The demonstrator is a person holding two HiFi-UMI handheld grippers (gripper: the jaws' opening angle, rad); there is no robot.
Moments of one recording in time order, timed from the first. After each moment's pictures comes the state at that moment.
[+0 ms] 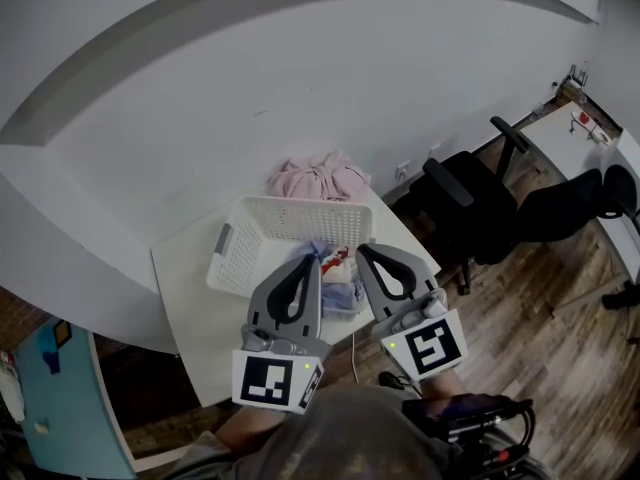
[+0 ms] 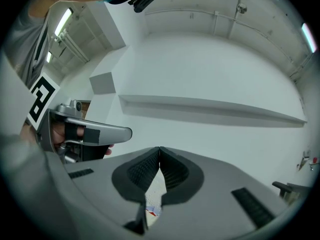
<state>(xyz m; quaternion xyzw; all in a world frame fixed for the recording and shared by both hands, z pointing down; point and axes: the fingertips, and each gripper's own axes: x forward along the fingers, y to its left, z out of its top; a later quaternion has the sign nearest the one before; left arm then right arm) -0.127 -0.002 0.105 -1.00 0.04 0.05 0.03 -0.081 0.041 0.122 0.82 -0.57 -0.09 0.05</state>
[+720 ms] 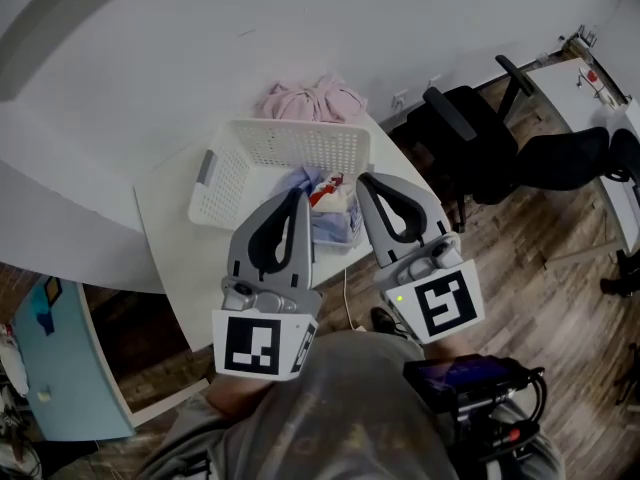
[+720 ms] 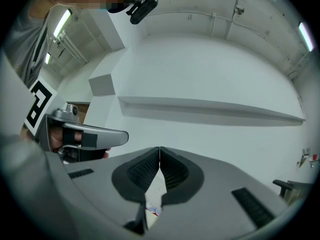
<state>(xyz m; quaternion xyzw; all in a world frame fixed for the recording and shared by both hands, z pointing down) -0.137 -0.008 0.112 -1.00 0.06 0.05 0.02 -0.085 0.041 0.122 0.82 -0.56 -0.08 0.03</state>
